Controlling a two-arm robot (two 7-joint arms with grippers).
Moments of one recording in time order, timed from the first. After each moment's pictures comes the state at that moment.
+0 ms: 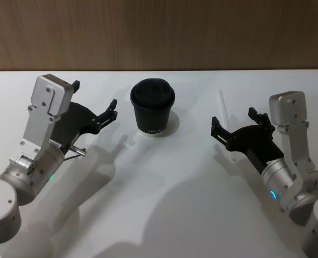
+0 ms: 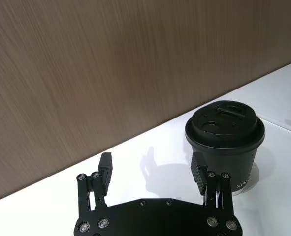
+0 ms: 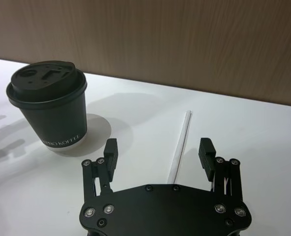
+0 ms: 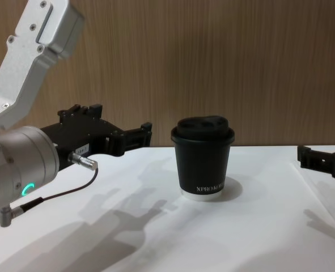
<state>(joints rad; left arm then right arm) -0.24 0.38 0.45 -1.63 -0.20 0.01 -0.01 0.00 0.32 -0.24 -1.79 0.22 0.22 0.00</state>
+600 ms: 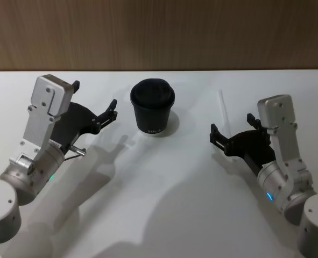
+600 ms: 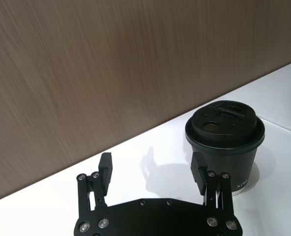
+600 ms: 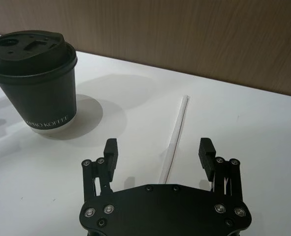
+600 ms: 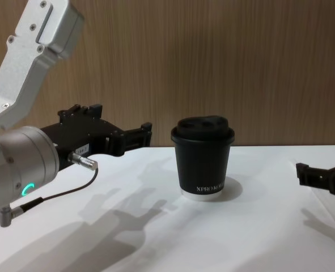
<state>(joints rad) -0.24 0.38 0.45 -1.63 -0.20 0.01 -0.01 0.02 0.31 -0.25 -1.76 0.16 0.27 -0.02</state>
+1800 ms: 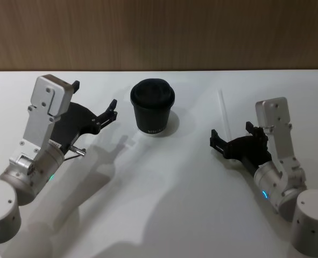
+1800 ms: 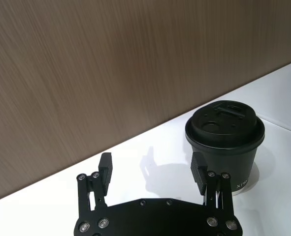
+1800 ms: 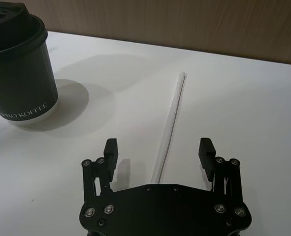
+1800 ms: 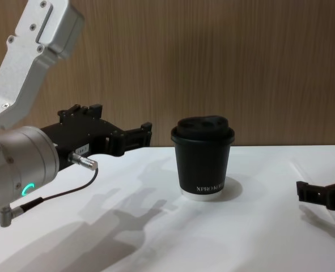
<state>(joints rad) -0.24 0.38 0.45 -1.63 -0.20 0.01 -0.01 0.06 0.26 -0.22 -1.66 0.16 0.31 0.00</state>
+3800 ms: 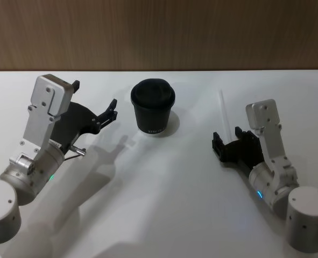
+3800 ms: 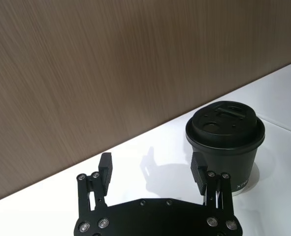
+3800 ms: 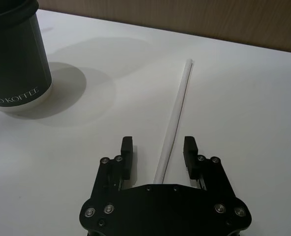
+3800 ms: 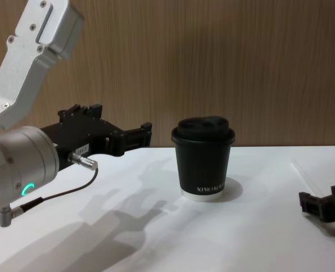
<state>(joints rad) -0.24 0.38 0.45 -1.63 -0.20 0.01 -0.01 0.10 0.23 -0.22 -1.59 0.11 0.34 0.03</state>
